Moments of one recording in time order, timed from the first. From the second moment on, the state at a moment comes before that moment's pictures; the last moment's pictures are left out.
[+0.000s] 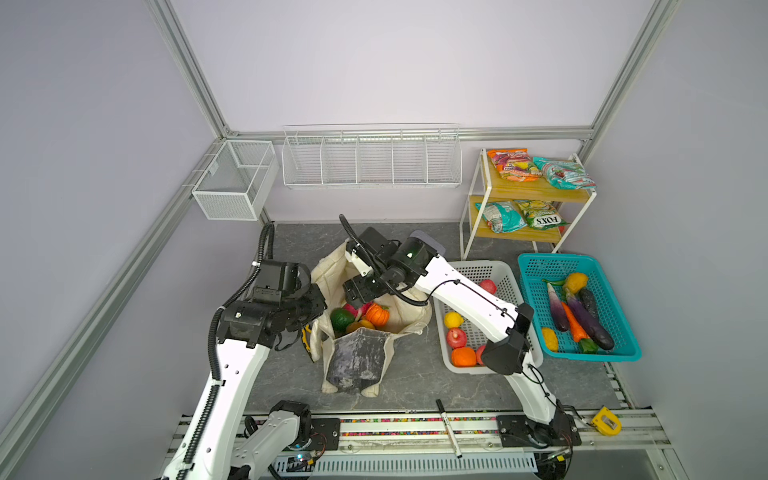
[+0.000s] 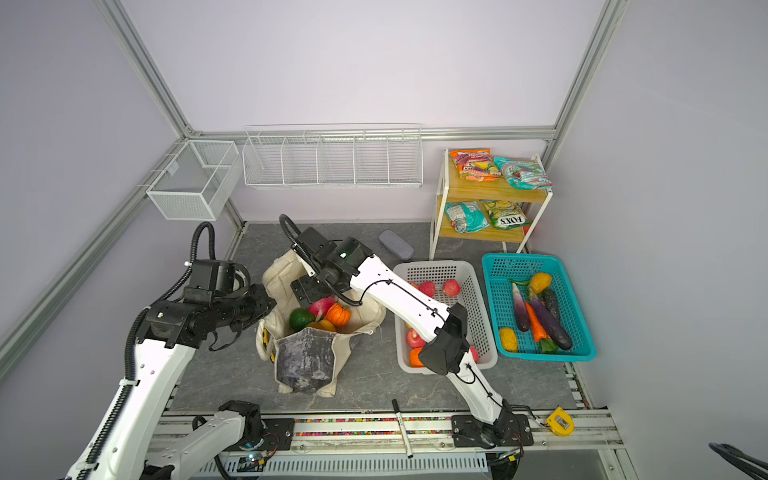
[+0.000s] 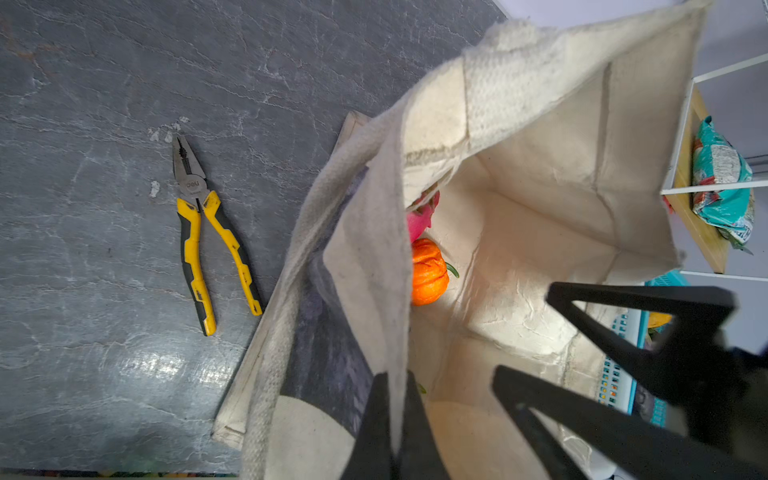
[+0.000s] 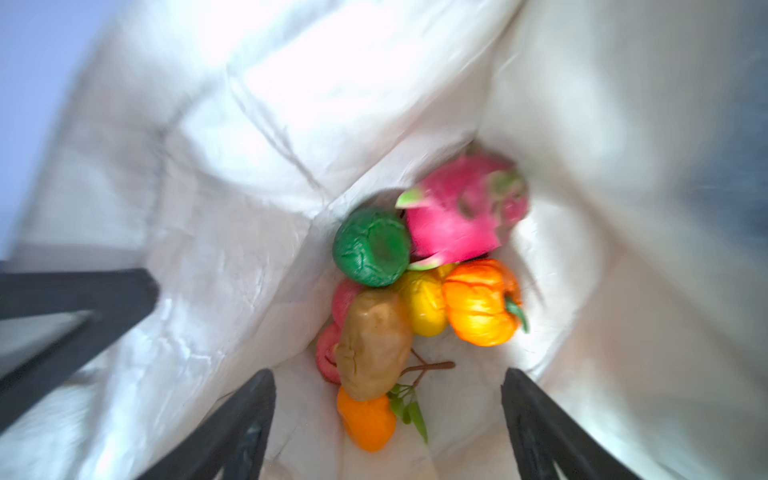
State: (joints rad) left arm -0.23 0.98 1.20 -1.12 0.16 -0.70; right arm 1.01 2.20 2.50 -1.28 -0.05 0.38
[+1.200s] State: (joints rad) left arm -0.23 1.03 1.22 -1.12 0.16 -0.70; right arm 0.14 1.26 1.55 -1.17 0.33 0.55
